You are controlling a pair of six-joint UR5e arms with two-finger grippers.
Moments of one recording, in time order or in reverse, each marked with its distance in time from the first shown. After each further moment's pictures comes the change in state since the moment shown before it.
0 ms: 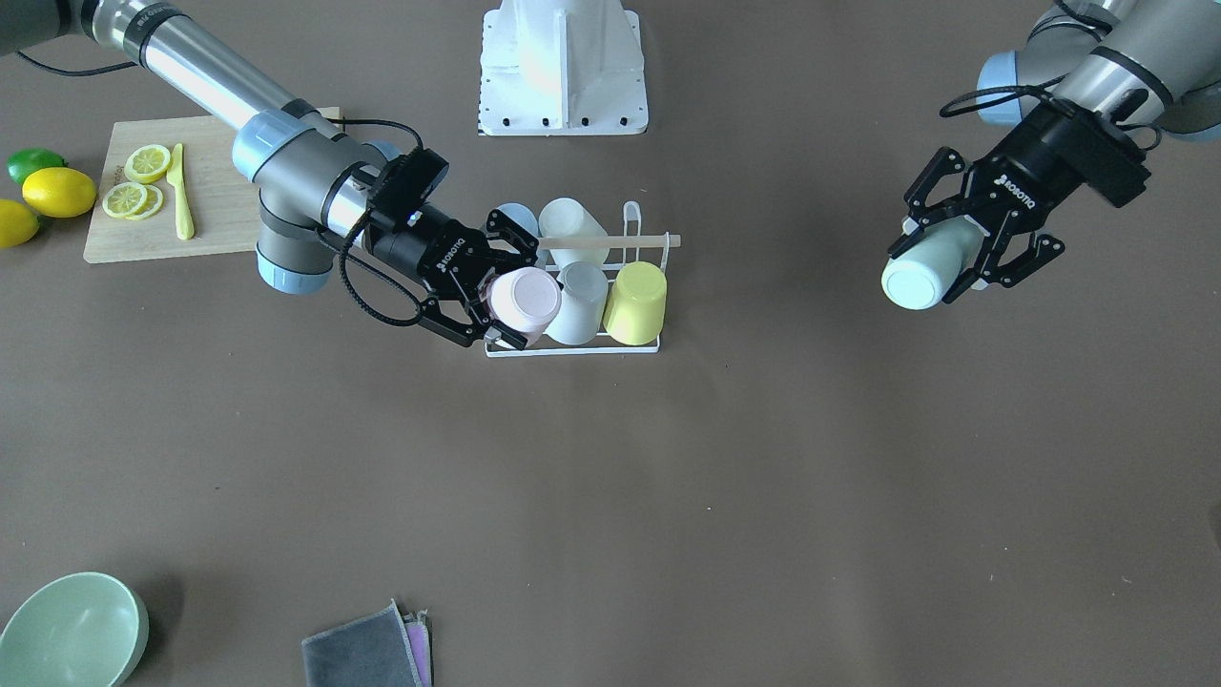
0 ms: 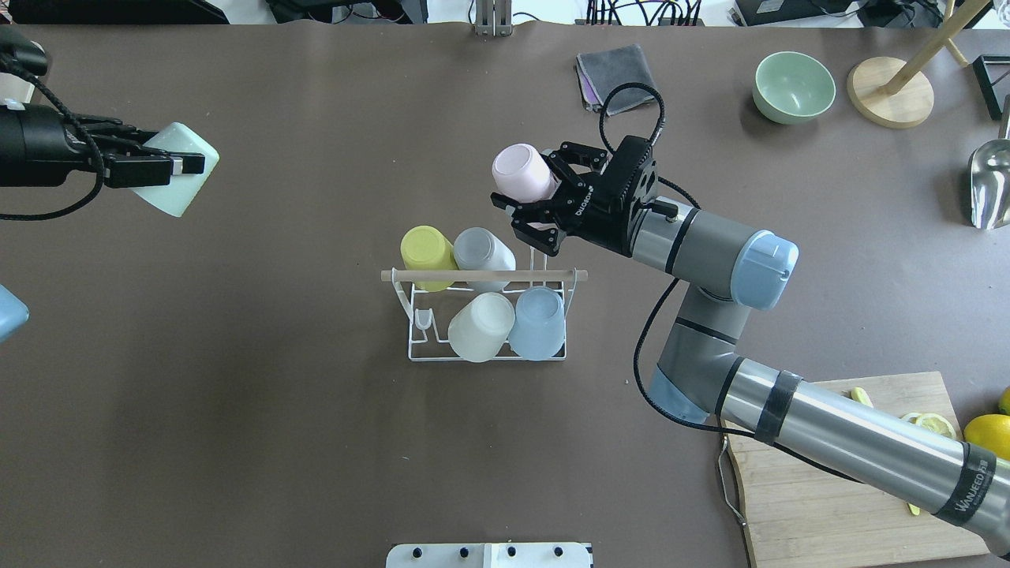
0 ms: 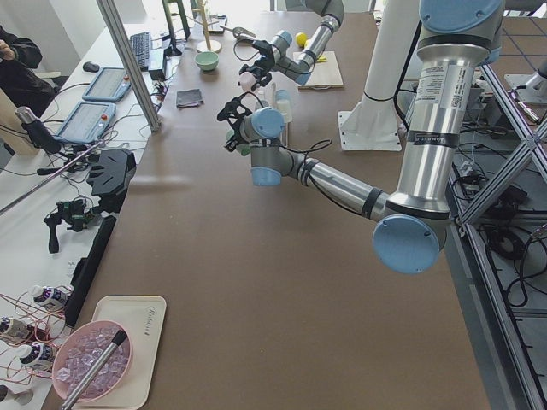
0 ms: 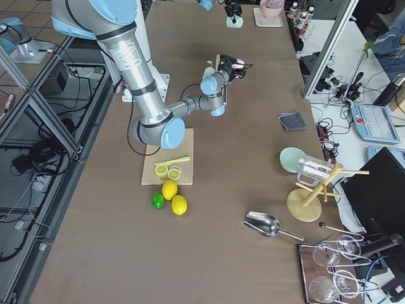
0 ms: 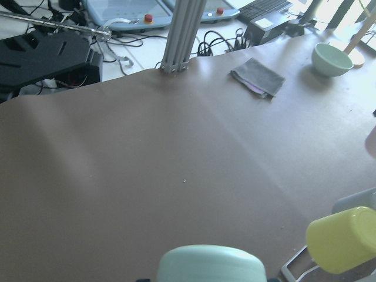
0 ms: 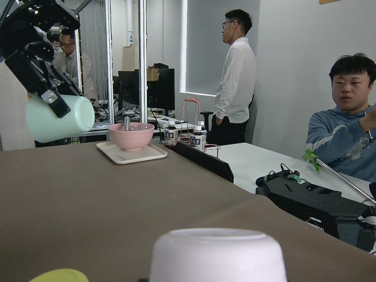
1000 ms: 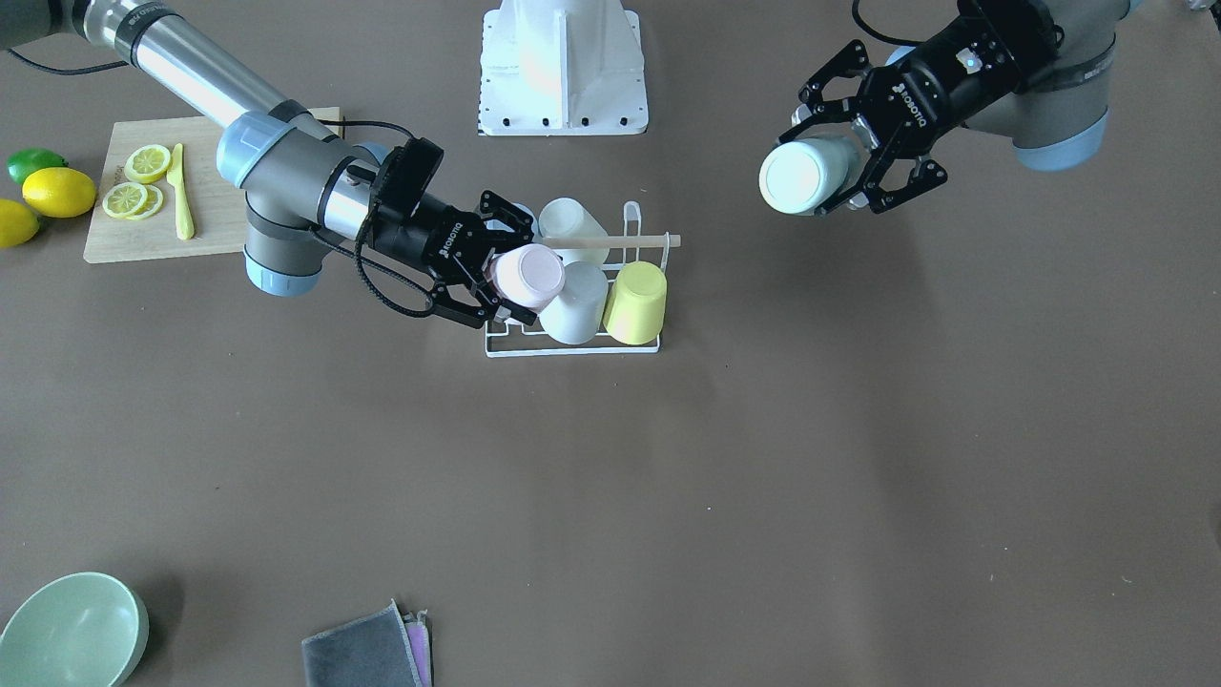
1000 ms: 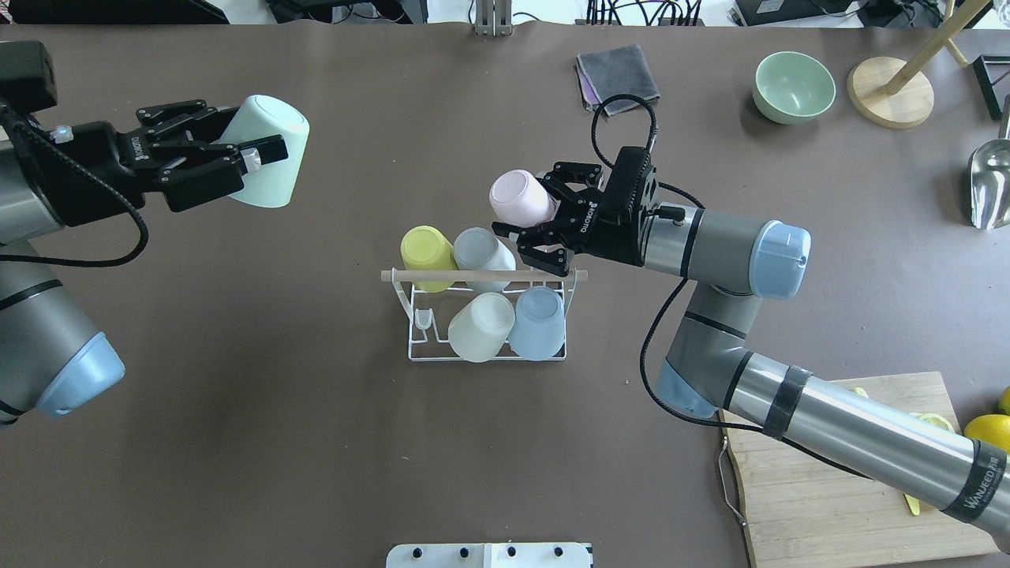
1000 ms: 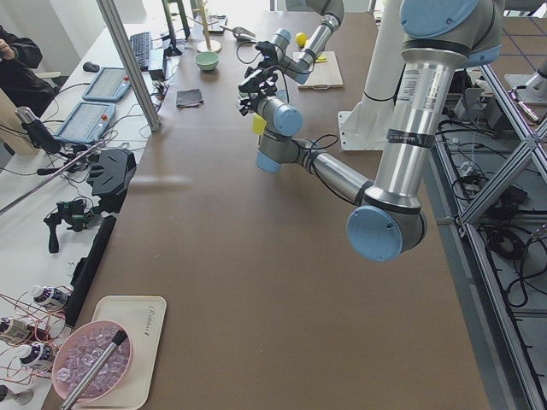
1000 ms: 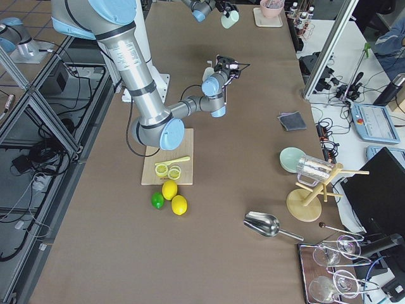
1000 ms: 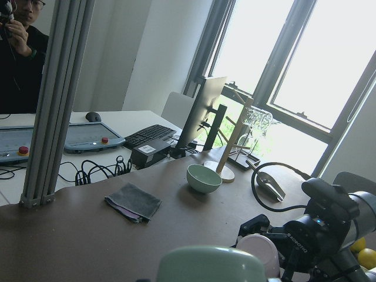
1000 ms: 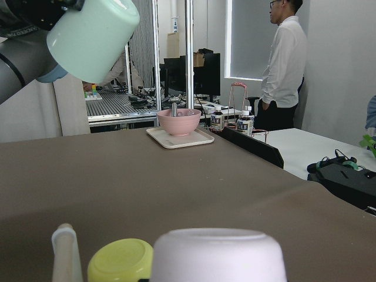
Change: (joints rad) left arm 0.221 -0.083 -0.009 -0.420 0.376 -0.074; right arm 0.023 -0.014 0.009 0.016 0.168 0.006
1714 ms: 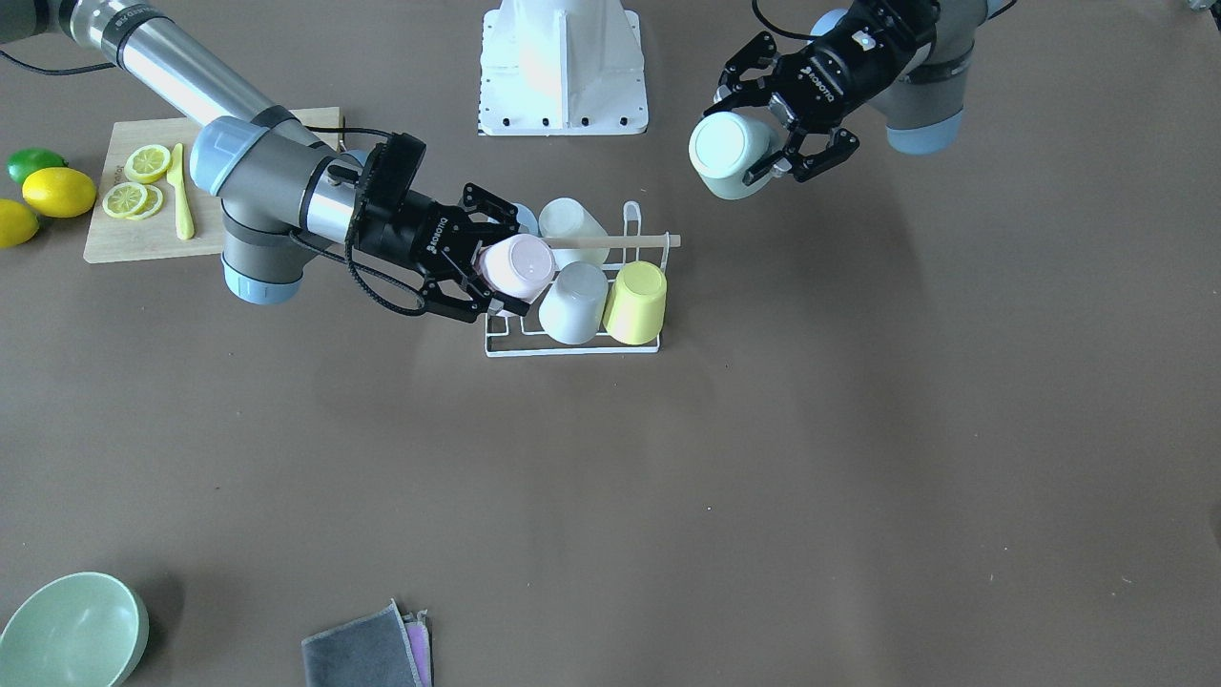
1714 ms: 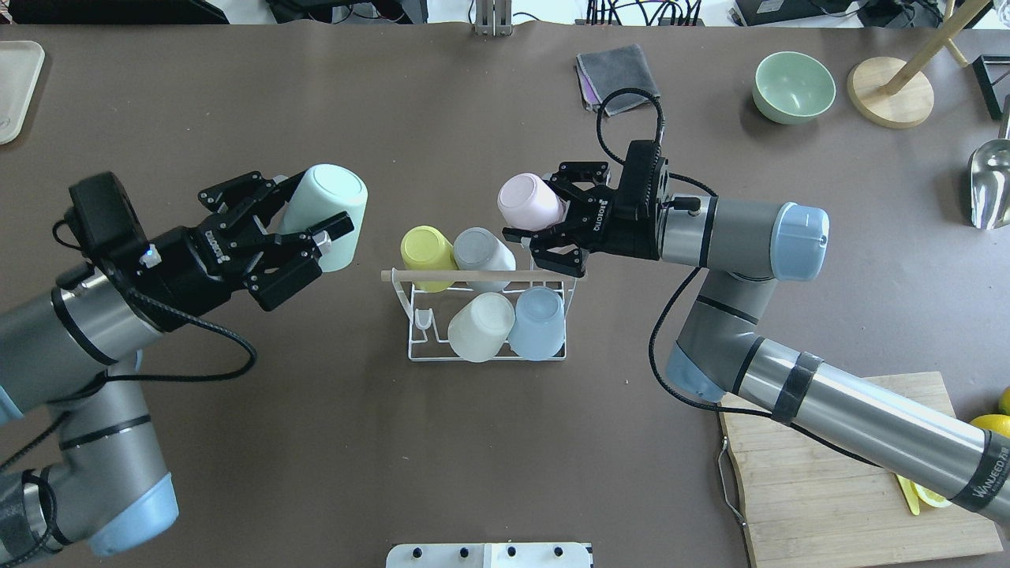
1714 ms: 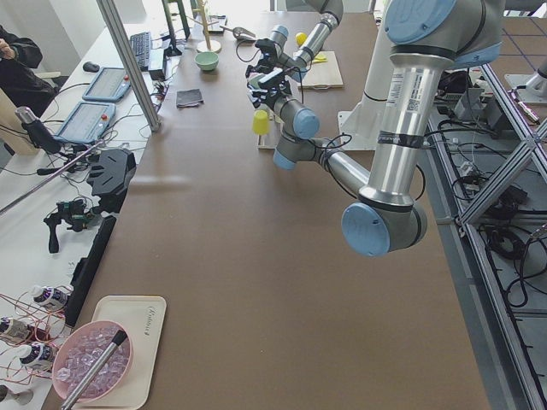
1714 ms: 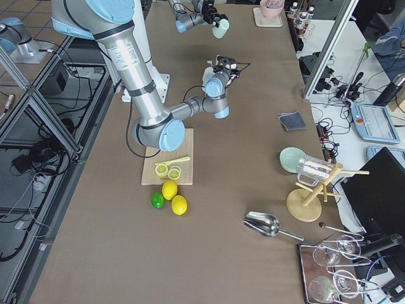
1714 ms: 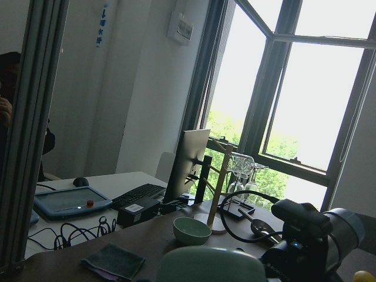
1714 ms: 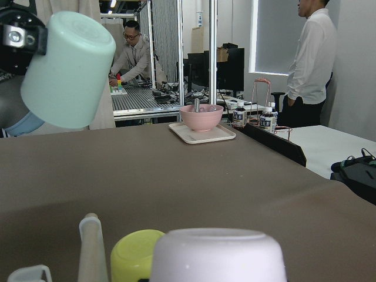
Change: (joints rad) left arm 0.347 0.013 -0.005 -0.099 0.468 0.335; right arm 0.035 -0.007 0.001 0.021 0.115 0.000
